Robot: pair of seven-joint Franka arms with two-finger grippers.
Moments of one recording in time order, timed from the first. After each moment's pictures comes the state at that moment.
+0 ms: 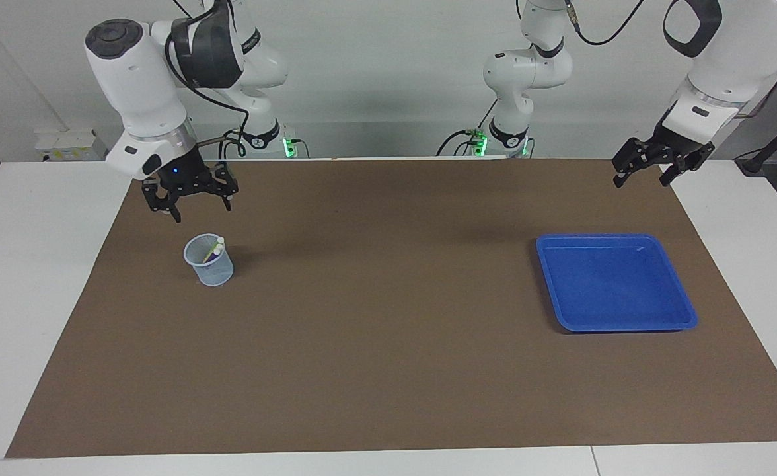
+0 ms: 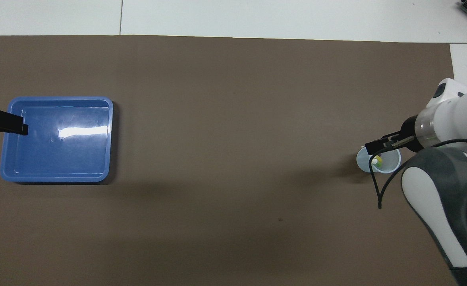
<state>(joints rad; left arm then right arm) 0.01 -0.02 0.01 -1.61 -0.02 1.59 0.07 0.04 -0.05 0.02 -1.99 -0.01 1.95 -0.23</state>
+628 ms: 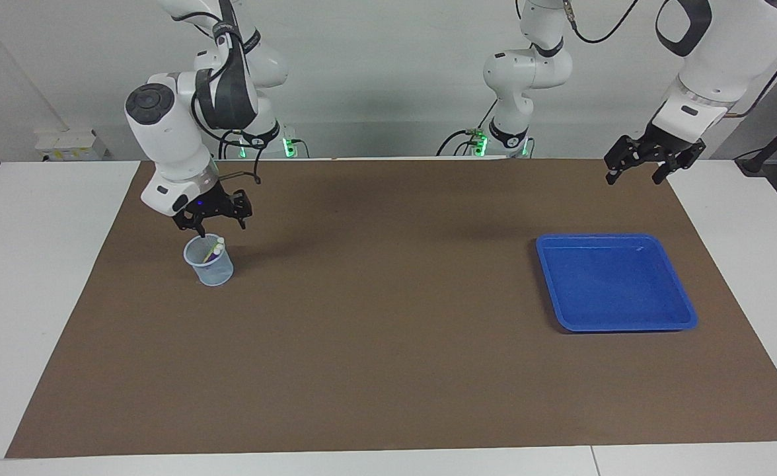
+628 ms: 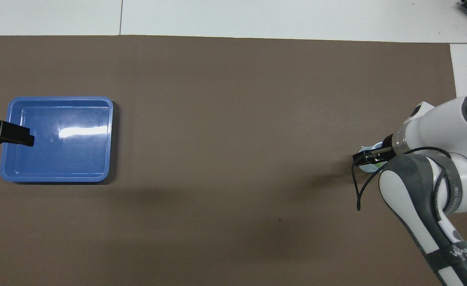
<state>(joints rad) 0.00 -0.06 0.00 -1.69 -0.03 1.58 0.07 0.04 -0.02 0.02 -2.10 -0.01 1.97 -0.05</state>
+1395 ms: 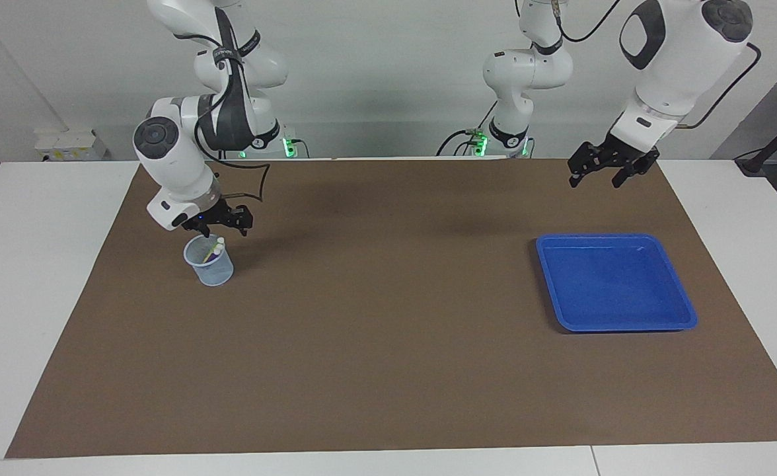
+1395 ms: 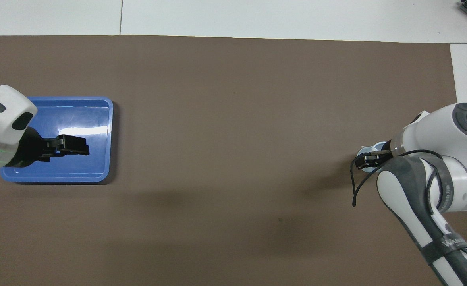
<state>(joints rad) -0.12 -0.19 -0.01 -2.00 -0.15 1.84 -0.20 0.02 0.00 0.01 -2.15 -0.02 2.02 0.02</state>
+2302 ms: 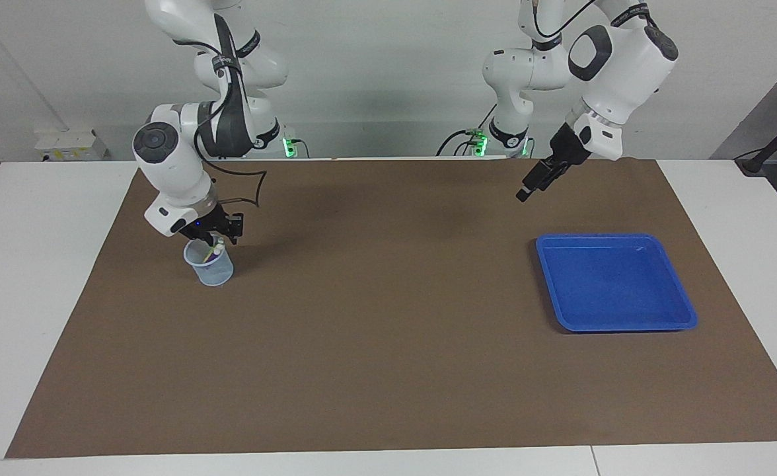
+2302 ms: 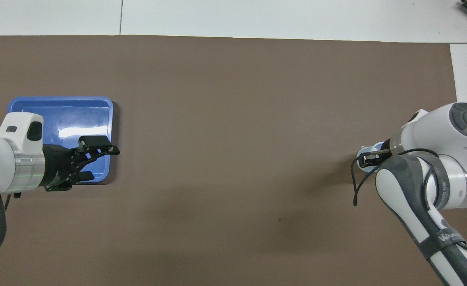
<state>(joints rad) -0.18 -0.30 -0.01 -2.24 -0.46 2.13 -0.76 -0.01 0.02 0.01 -2.15 -0.05 2.04 -0.07</state>
